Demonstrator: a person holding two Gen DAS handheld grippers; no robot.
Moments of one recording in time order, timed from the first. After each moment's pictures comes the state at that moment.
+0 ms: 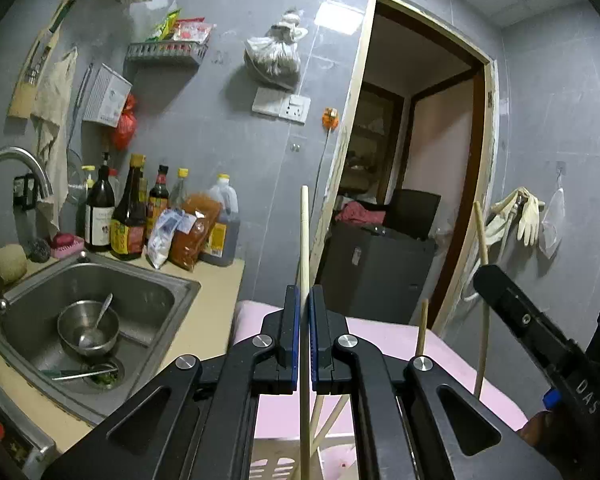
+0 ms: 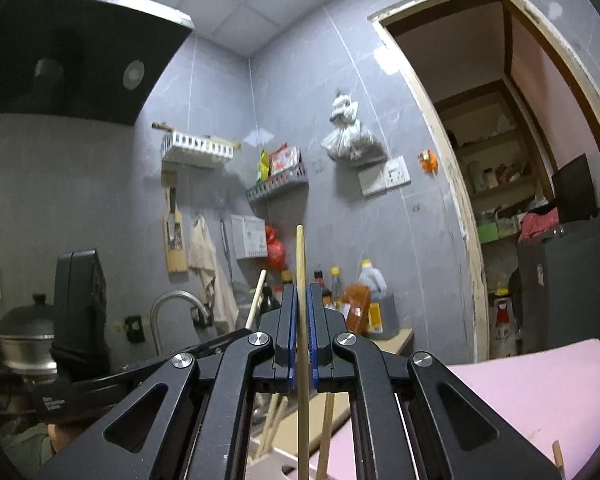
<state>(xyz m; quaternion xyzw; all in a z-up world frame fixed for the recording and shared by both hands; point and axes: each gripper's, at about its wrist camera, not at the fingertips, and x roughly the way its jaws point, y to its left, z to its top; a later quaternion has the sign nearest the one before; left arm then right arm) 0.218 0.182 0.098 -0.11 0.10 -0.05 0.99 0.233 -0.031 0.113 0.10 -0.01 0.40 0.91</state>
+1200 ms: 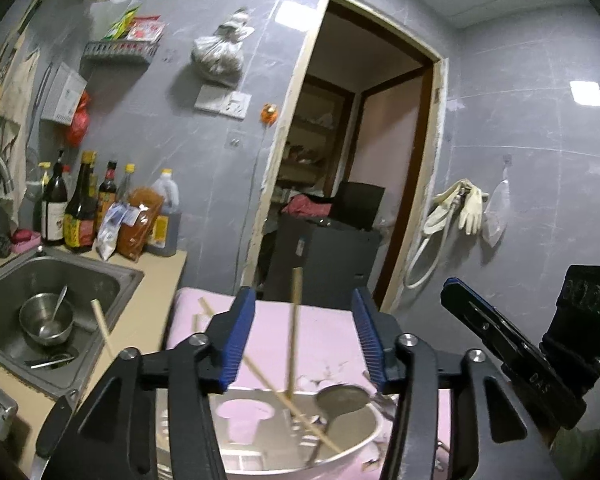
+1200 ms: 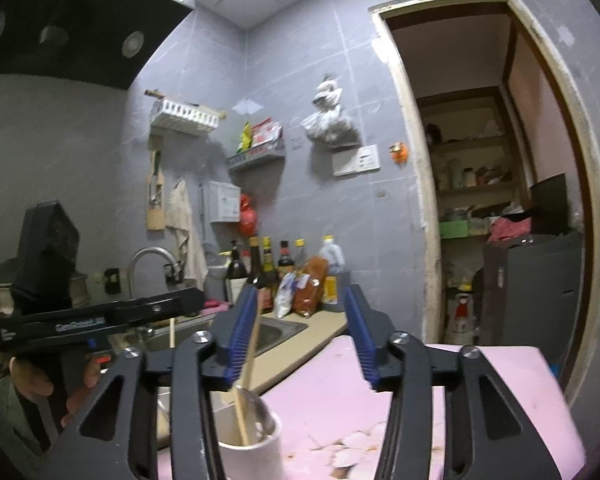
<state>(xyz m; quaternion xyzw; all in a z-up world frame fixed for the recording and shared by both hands) 0.169 0.124 0.116 -0.11 0.09 -0.15 0.98 0.205 -0.105 0.115 0.04 0.01 0.35 0.94</state>
